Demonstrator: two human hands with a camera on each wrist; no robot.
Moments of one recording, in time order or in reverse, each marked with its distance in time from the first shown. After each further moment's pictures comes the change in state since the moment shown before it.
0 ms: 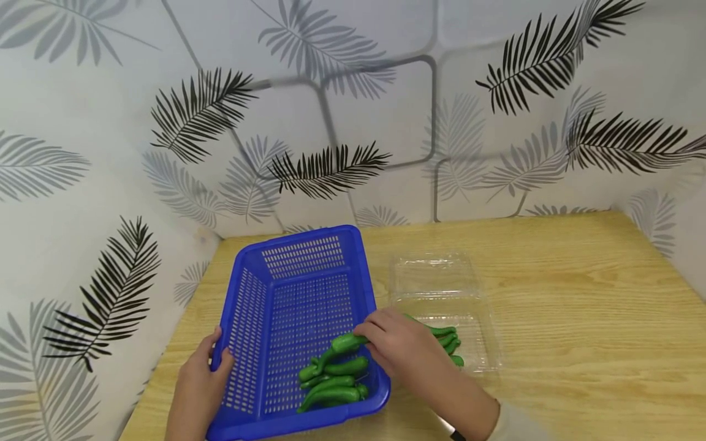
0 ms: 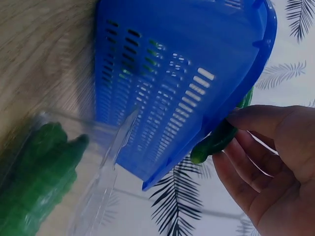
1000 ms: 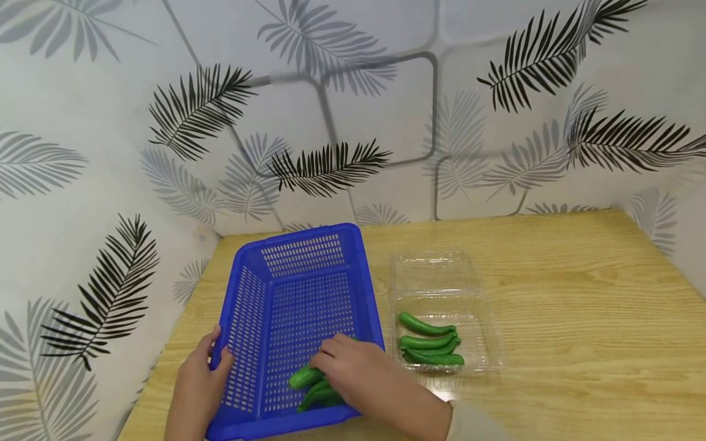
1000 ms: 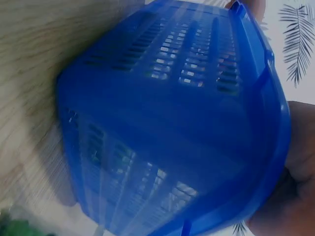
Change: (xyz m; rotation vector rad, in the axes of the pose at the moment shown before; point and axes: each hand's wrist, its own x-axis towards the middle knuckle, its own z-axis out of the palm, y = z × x) left_hand 0.000 -0.001 0.000 0.008 -0.016 -0.005; right_hand 0.020 -0.040 0.033 0.050 -0.159 -0.104
